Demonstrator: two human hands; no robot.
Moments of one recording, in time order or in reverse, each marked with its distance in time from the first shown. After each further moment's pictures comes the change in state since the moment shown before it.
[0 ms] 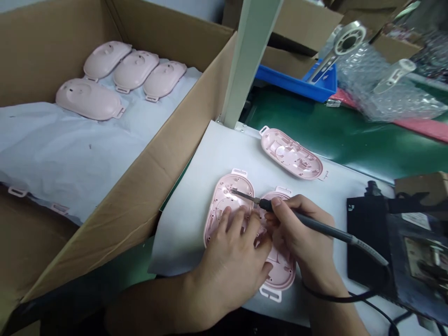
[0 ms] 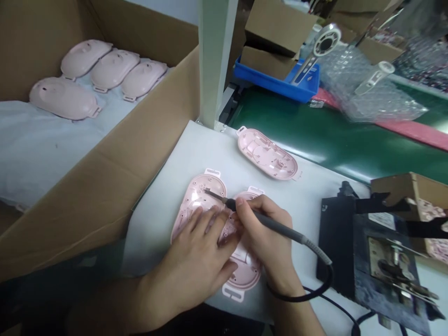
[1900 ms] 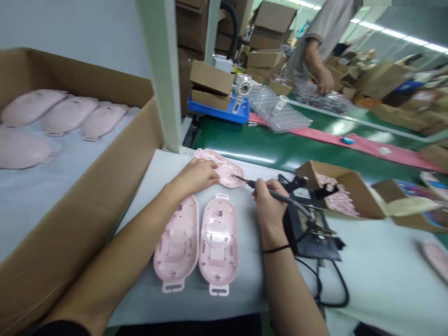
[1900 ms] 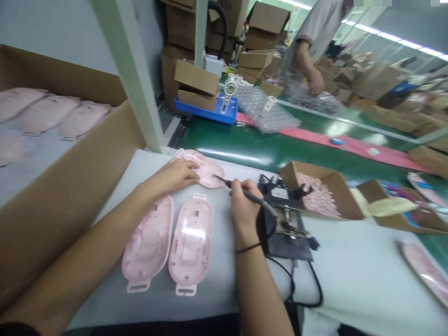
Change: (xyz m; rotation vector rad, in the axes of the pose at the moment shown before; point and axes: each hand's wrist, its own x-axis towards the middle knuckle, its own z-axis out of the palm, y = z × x) left_hand 0.190 -0.091 -0.024 -0.062 -0.036 0.236; right_hand 0.069 0.011 -0.056 0.037 0.558 -0.116
